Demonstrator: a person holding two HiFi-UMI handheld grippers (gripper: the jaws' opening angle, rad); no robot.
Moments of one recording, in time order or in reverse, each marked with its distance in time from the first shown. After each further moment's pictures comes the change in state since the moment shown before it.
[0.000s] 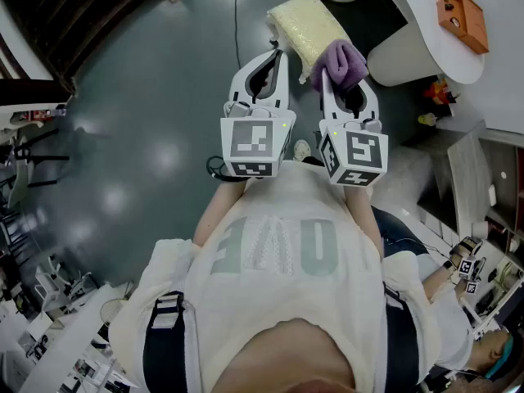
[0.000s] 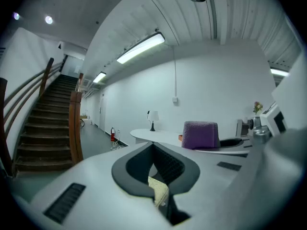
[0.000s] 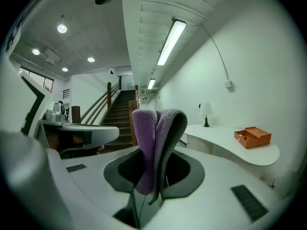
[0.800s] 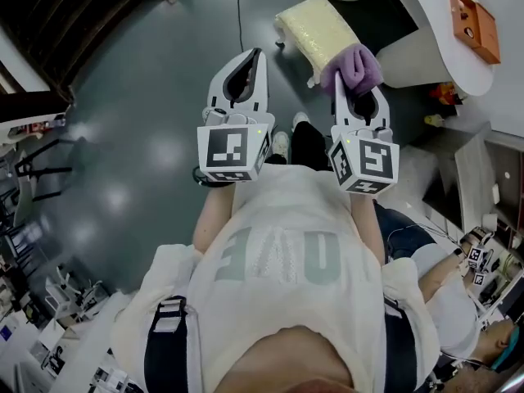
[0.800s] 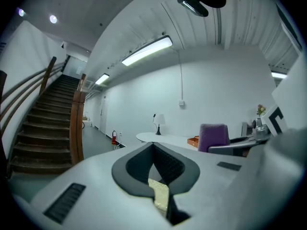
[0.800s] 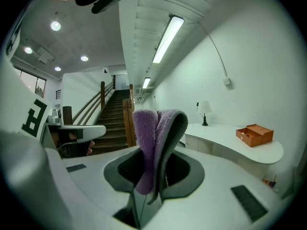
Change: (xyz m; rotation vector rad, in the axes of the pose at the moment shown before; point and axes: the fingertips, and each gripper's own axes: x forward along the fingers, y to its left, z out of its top) left arm 0.030 0.123 0.004 -0.020 -0.046 -0.009; right arm 0.079 0.024 0.012 0.035 0.001 -0.065
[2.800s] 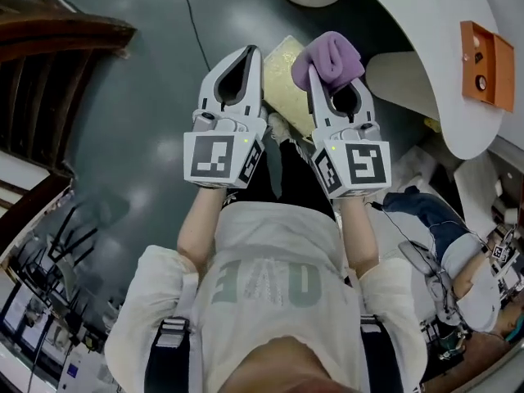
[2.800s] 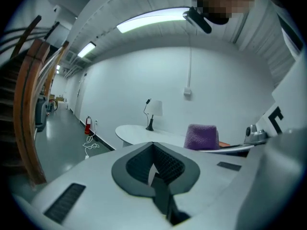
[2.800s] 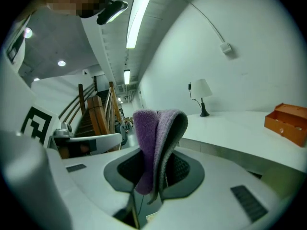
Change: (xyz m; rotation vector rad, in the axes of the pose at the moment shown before) left arm 0.458 0.042 -0.024 -0.086 0.091 -0.254; right arm 0.375 -0.202 0.034 0.166 0.049 -0.068
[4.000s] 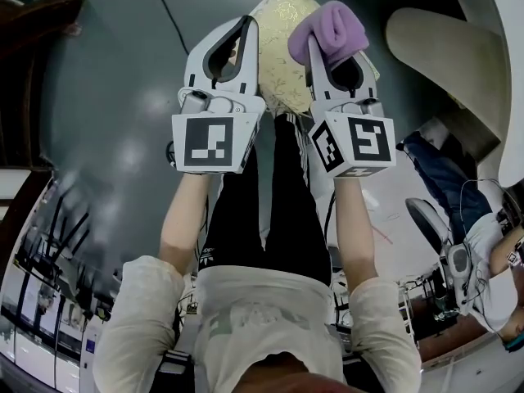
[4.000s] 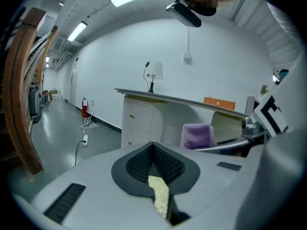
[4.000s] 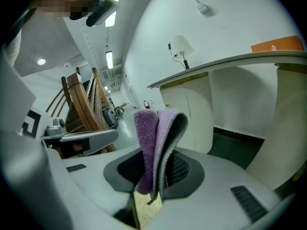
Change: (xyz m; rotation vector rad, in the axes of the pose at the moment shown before) left arm 0.088 0.056 -0.255 0.039 0.186 -0.029; right arm 0.112 -0.078 -0.257 0.147 0.194 -0.083
